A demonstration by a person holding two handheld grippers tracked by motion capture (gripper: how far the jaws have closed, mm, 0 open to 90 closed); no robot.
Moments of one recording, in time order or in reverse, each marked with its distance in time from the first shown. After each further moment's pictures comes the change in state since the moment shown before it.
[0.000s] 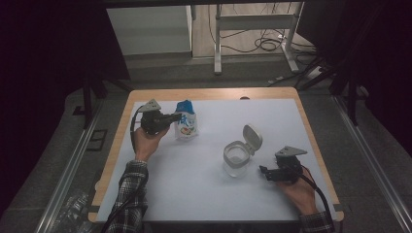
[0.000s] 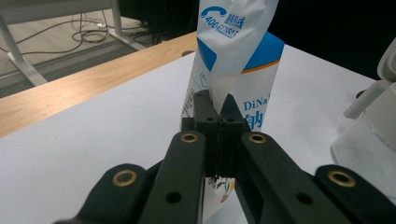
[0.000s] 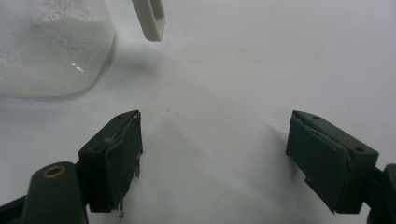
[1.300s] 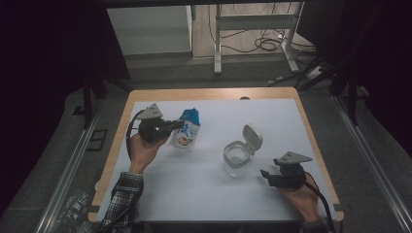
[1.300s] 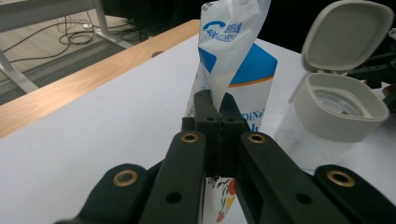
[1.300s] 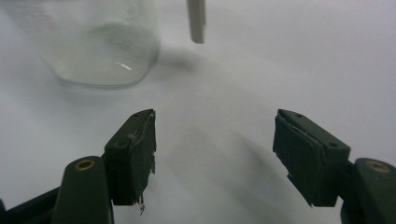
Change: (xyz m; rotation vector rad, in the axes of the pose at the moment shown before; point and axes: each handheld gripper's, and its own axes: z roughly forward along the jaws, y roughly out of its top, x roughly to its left) left arm -0.060 0.021 -0.035 0.047 -0.032 0.077; right arm 0.014 -0.007 -0.024 -0.042 0.041 -0.032
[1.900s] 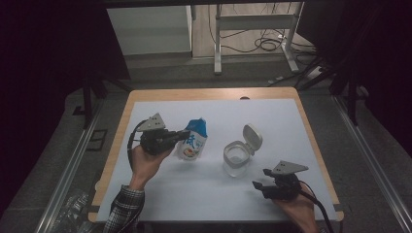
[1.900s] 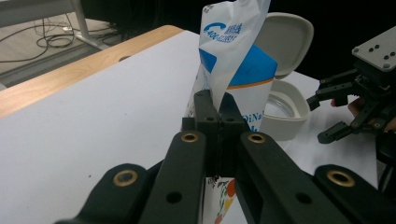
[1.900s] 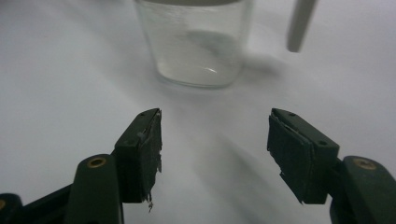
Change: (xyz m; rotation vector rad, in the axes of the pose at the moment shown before) left arm -0.049 0.002 -0.015 -0.022 -0.056 -0.009; right arm 0.039 0.000 -0.015 -0.017 0.147 -0.039
